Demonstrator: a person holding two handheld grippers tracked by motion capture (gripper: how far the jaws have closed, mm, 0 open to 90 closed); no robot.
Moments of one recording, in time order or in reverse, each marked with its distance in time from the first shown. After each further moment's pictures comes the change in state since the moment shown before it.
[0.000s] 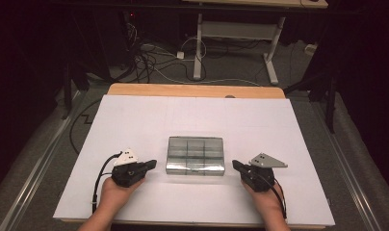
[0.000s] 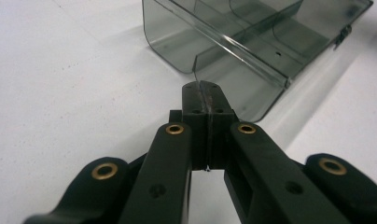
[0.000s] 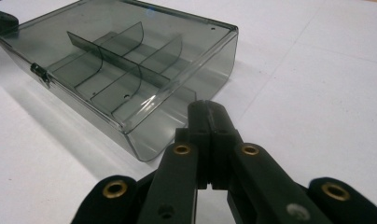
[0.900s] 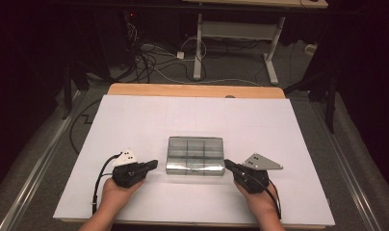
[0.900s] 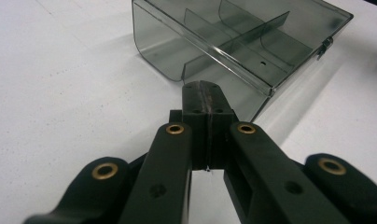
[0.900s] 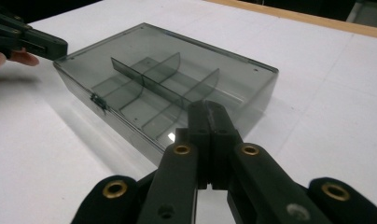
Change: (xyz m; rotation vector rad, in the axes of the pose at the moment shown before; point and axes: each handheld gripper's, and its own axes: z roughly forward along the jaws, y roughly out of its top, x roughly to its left) left arm -0.001 0.001 0.001 -0.030 -0.027 -0.053; right arm 0.026 0.016 -0.004 -0.064 0.056 -0.055
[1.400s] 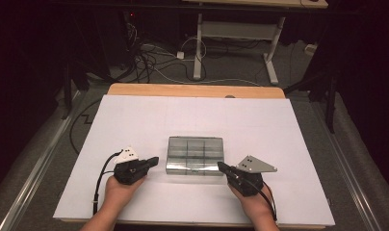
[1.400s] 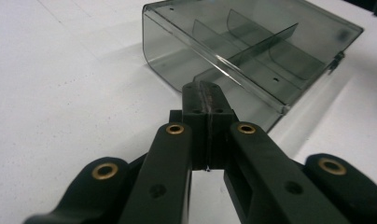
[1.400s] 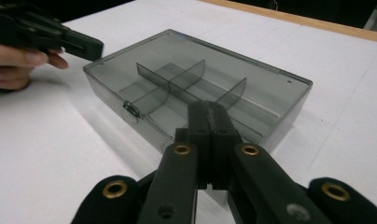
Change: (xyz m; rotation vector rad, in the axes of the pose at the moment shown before) left arm 0.002 0.003 0.010 -0.022 0.014 0.003; right arm 0.017 0.004 0.003 -0.016 0.044 -0.021
